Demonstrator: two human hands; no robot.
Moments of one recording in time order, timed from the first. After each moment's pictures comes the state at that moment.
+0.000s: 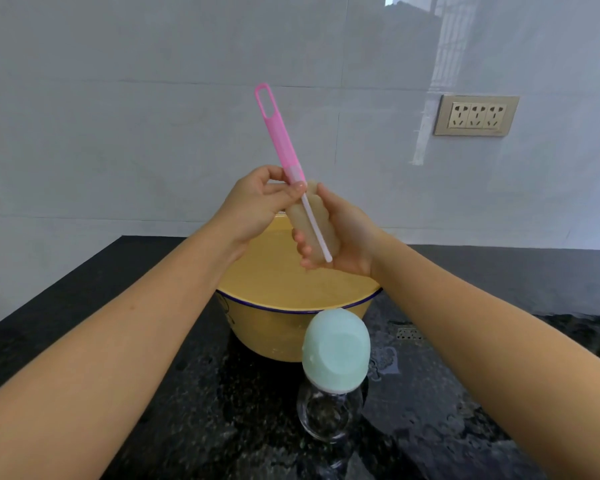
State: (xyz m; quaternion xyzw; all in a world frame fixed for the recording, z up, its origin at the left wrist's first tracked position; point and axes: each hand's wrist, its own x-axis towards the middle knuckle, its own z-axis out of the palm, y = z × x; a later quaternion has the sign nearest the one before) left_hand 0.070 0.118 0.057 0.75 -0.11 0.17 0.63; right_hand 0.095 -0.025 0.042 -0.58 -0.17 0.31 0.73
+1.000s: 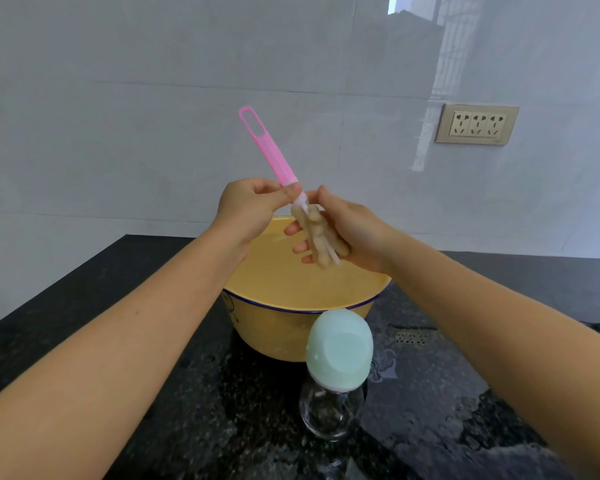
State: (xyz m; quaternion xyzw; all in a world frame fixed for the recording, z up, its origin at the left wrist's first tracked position) left_hand 0.064 0.122 0.058 0.75 0.00 0.22 0.62; right_hand 0.089 -0.030 0.051 -0.70 -0.25 0.19 0.65
